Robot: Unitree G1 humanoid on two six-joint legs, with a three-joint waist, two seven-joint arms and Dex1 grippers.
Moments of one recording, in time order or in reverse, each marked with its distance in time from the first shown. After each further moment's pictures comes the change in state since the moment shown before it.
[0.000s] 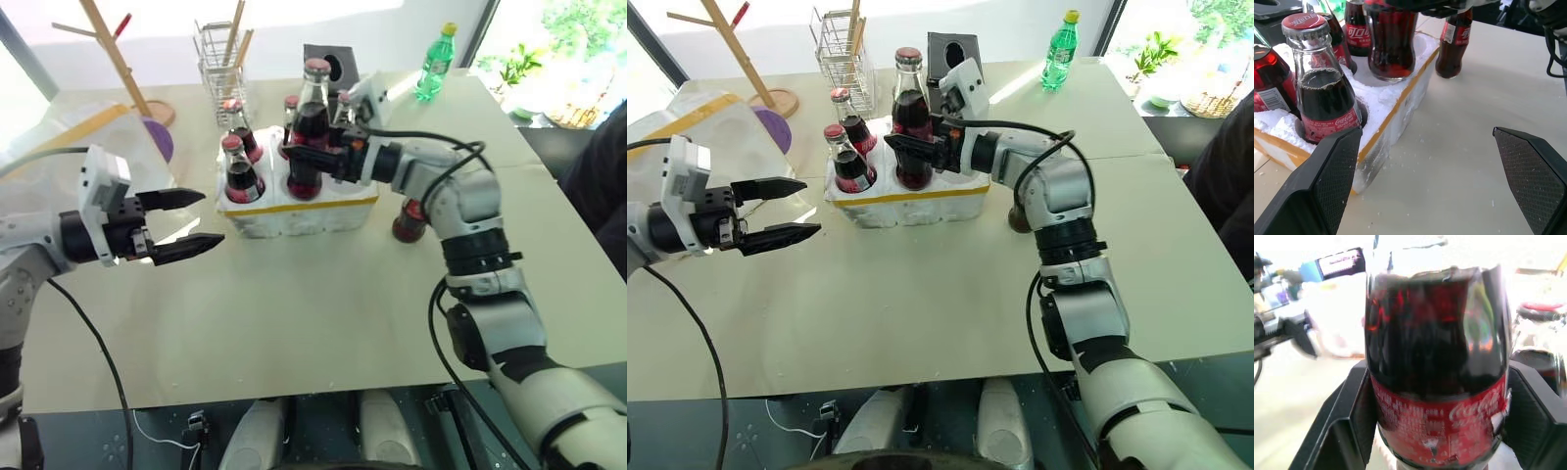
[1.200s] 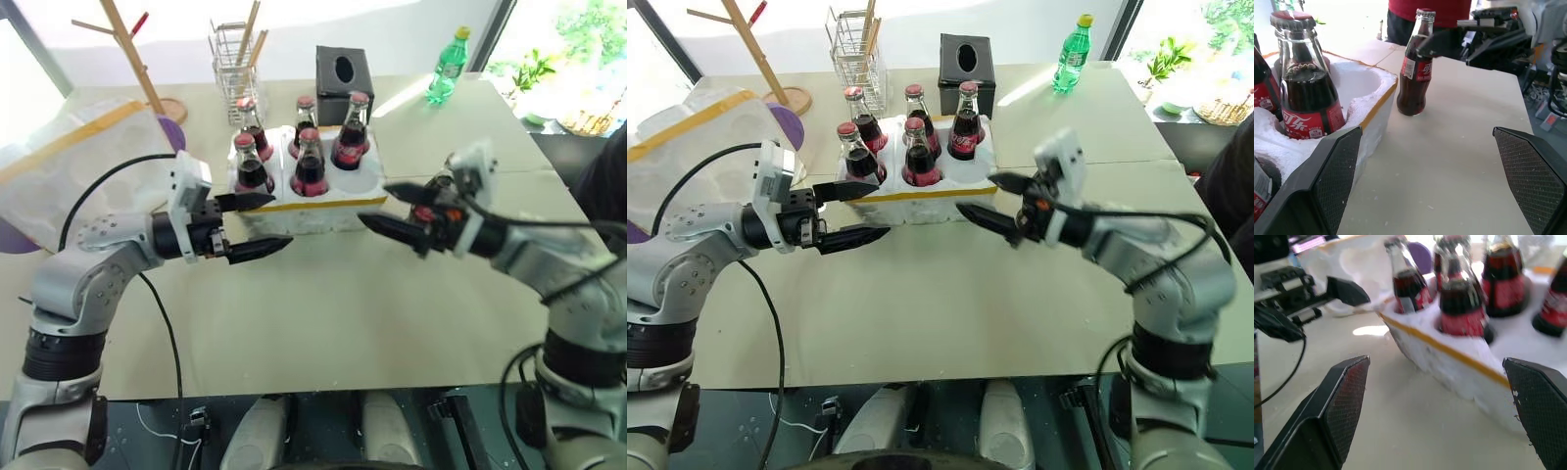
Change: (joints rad) left arm -0.151 -0.248 -0.232 -0.024 -0.005 0.001 0.110; right arm 0.697 -0.291 -0.429 -0.949 0.378 0.611 -0.184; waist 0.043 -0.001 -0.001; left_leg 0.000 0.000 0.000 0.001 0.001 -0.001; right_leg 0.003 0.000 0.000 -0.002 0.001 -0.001
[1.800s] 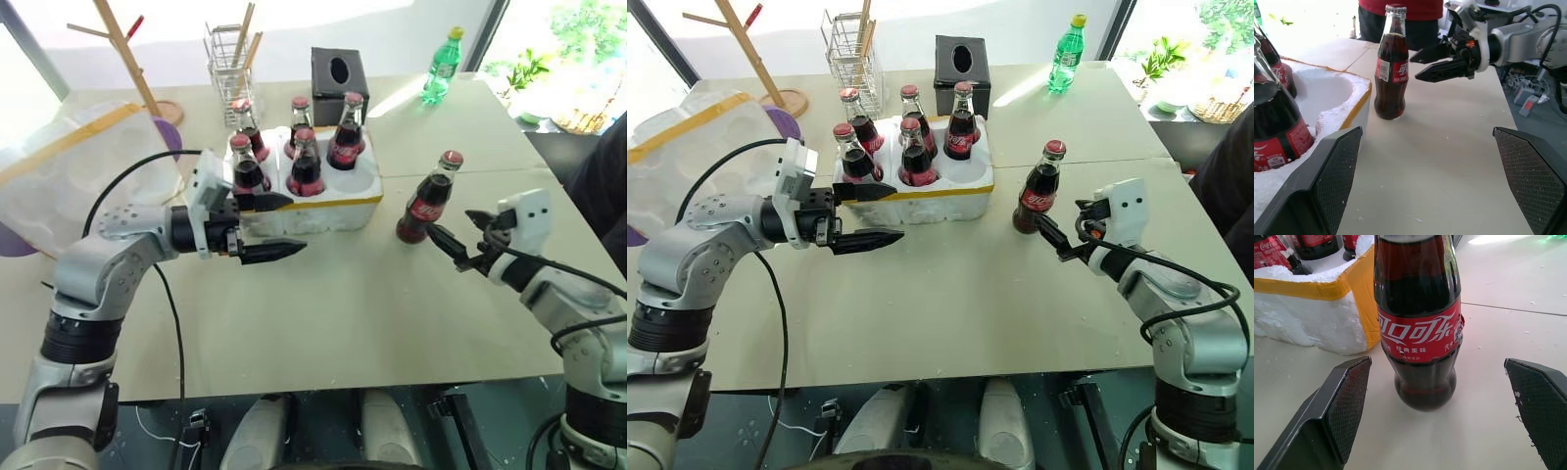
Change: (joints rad) left arm -0.073 -0.018 -0.071 0.051 0.056 -0.028 -0.082; right arm 0.146 -0.011 0.055 0.183 -0.265 -0.369 -0.205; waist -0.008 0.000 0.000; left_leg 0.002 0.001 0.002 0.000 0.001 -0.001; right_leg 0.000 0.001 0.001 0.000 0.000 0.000
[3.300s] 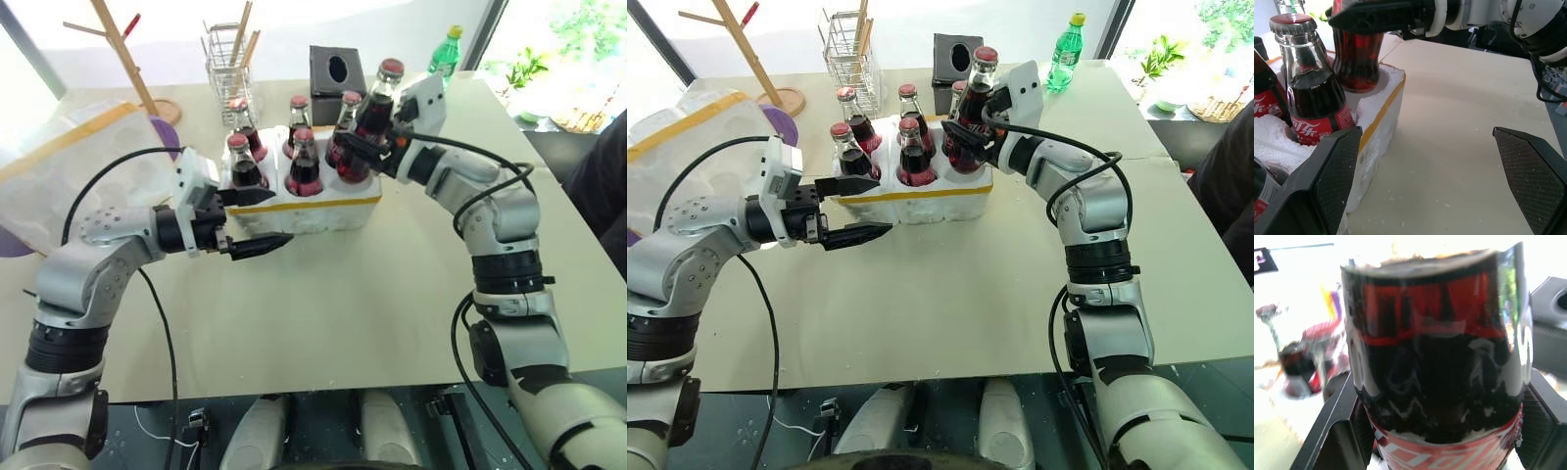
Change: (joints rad) left arm 0.057 0.041 0.058 -0.035 0.022 -0.017 0.074; right arm -0.655 0.168 0.306 0.560 -0.076 -0.151 0.143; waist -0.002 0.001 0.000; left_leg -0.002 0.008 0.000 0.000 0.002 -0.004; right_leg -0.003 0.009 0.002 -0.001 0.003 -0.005
